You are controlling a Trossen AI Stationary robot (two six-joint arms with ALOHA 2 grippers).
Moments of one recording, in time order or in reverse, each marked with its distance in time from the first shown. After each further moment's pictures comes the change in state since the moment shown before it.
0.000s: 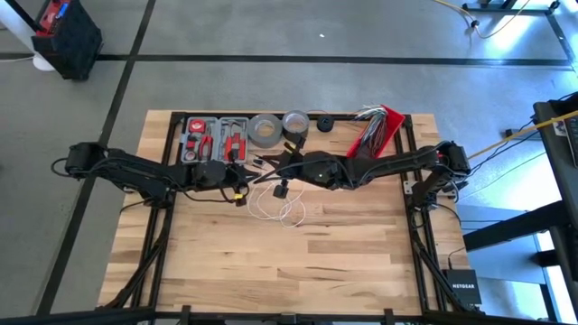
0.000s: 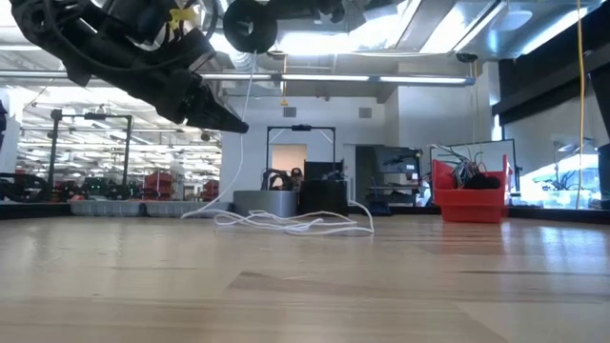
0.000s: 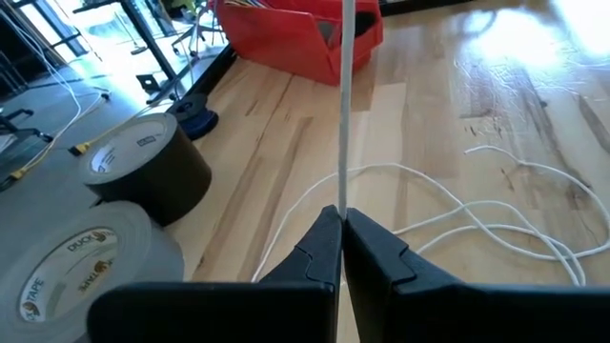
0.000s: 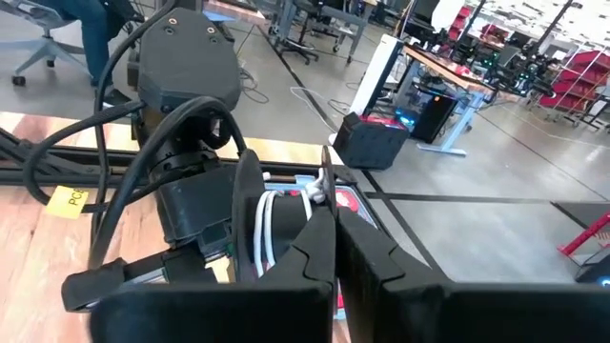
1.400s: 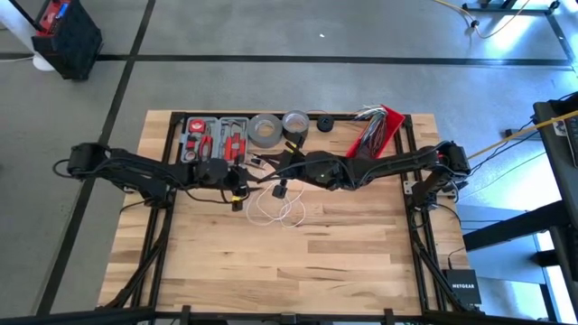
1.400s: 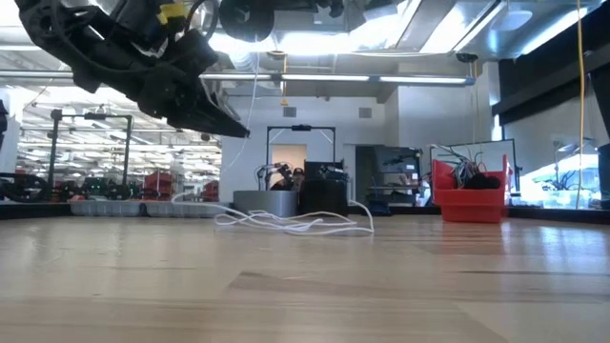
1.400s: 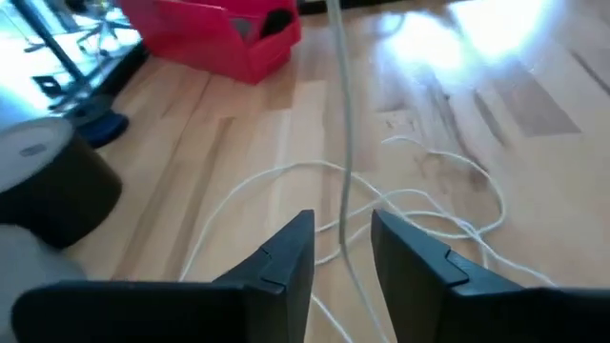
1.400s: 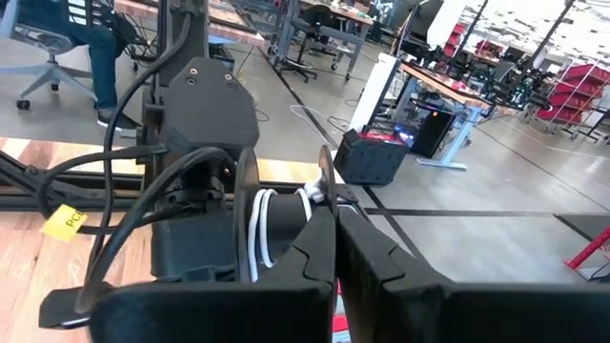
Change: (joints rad) left arm 0.046 0.019 0.002 0.000 0.265 0.011; right arm 0.000 0.003 -0.002 0.056 -0.001 -0.005
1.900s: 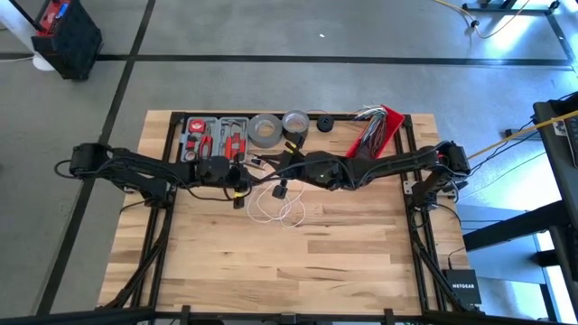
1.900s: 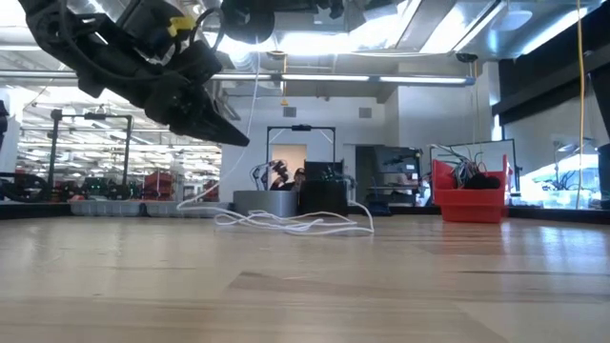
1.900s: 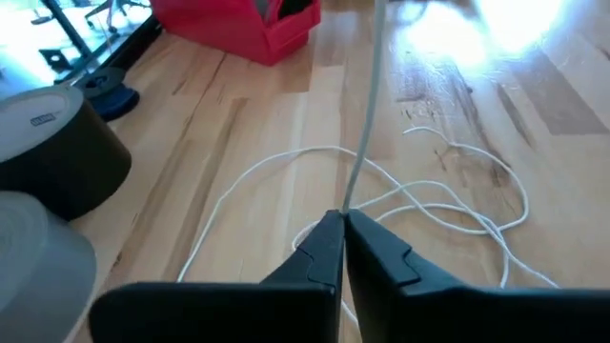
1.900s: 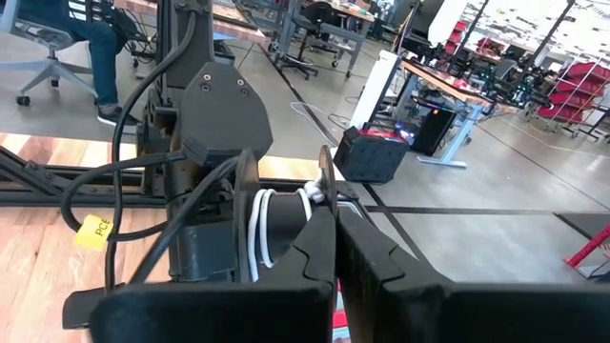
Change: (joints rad) left arm 0.029 0.020 0.000 -0.001 -0.004 -0.048; right arm 0.000 0.000 -0.001 -0.010 0.000 0.001
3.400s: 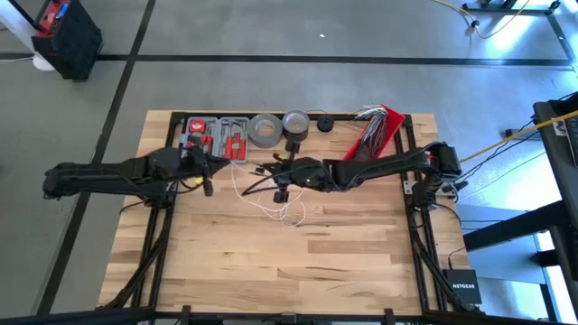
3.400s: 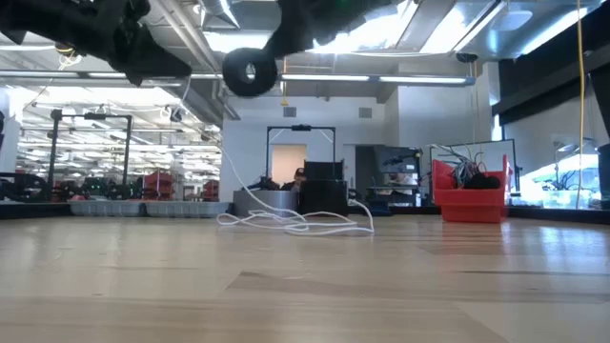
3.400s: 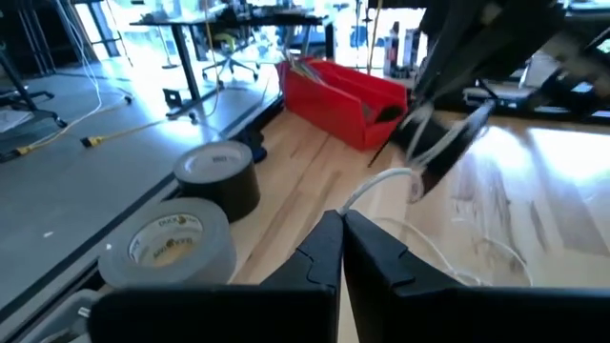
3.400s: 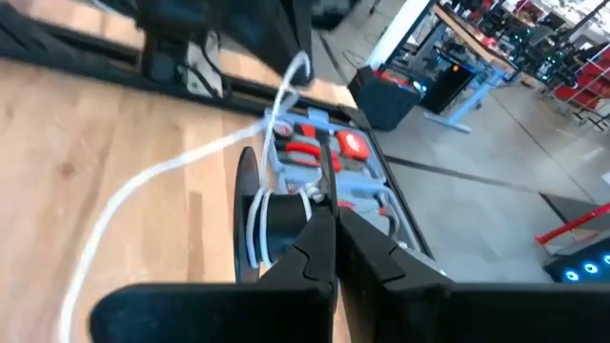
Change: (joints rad) left arm -0.024 -0.729 0.000 -0.525 -0.247 -0.128; right arm -0.025 0.076 0.000 -0.147 -0.012 -0.091
